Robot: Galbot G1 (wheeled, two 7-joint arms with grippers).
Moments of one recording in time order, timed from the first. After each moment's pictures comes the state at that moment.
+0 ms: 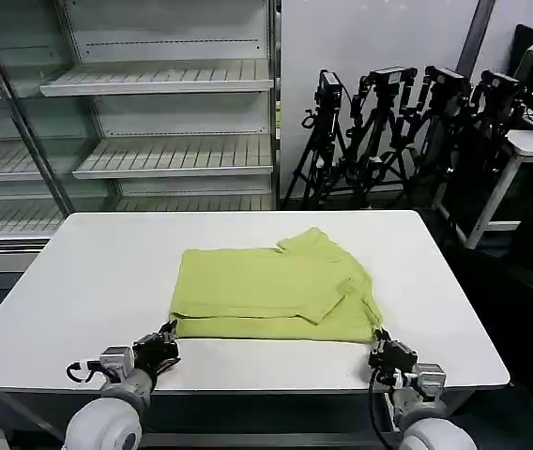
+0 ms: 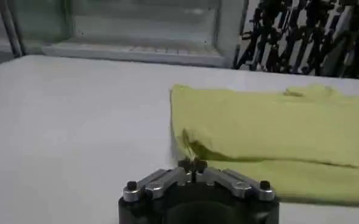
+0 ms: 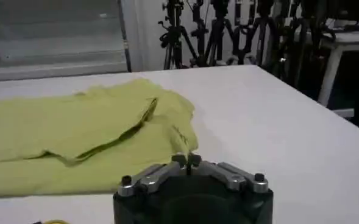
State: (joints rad) left arm 1.37 -1.17 -0.44 -2.13 -0.56 0.58 -0.32; right arm -1.50 1.27 0.46 2.24 0.38 -0.52 0.29
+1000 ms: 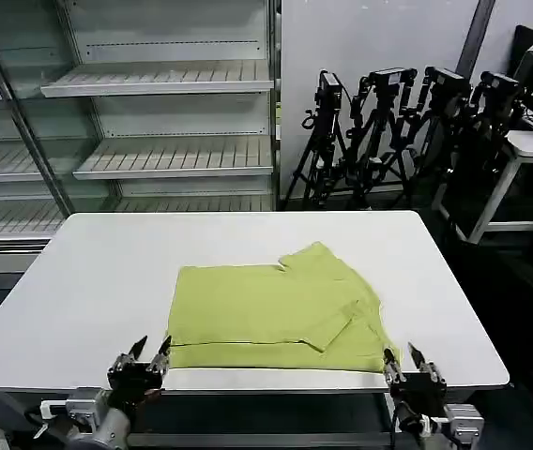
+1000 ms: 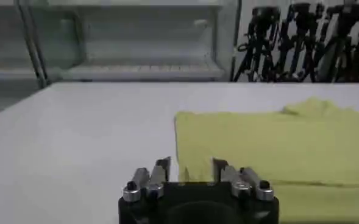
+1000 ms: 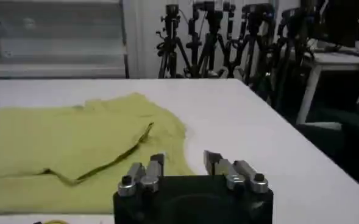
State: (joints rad) left arm 1.59 -1.15 -0.51 -2.38 -0.48 0.58 -0.35; right arm -1.63 1.26 0.53 2.40 0.31 -0.52 0.29
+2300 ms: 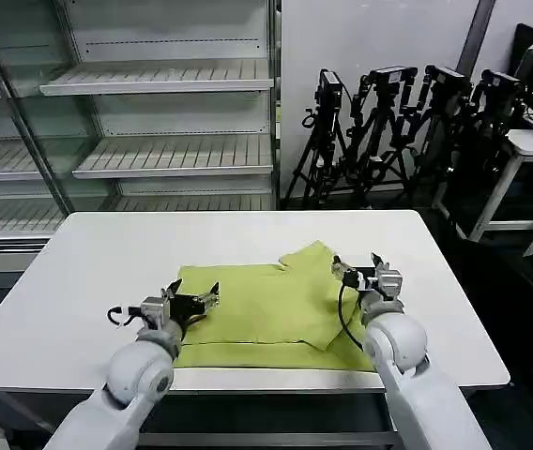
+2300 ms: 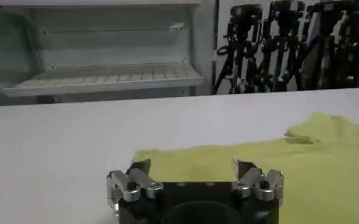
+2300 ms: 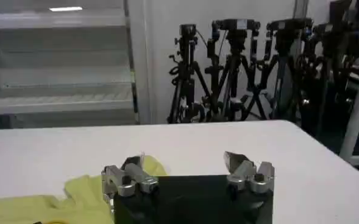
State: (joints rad) left arm 0.90 -1.10 -0.15 -1.83 -0.63 0.58 -0.41; right arm -0.78 1.28 0.21 1.70 0.52 -0.58 0.39
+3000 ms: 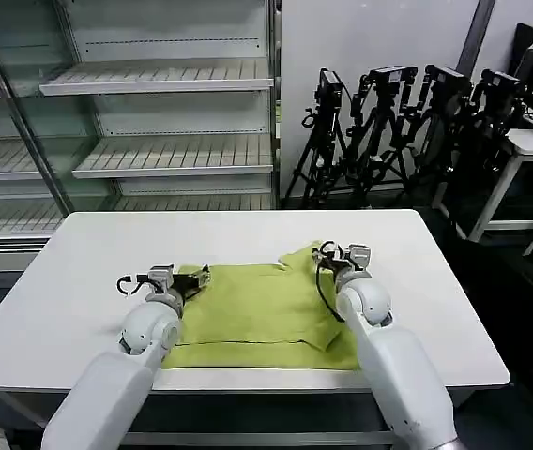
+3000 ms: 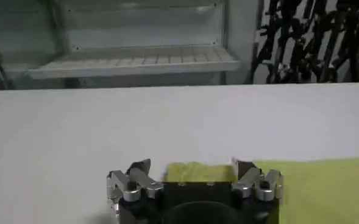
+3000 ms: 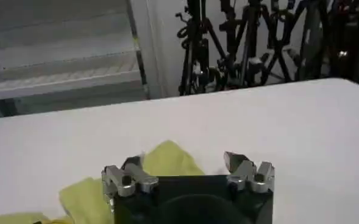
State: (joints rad) left arm 0.72 -1.14 -0.12 -1.56 -0.69 0.58 -0.44; right arm -0.58 1.40 0.17 1.37 0.62 -0.58 0.37
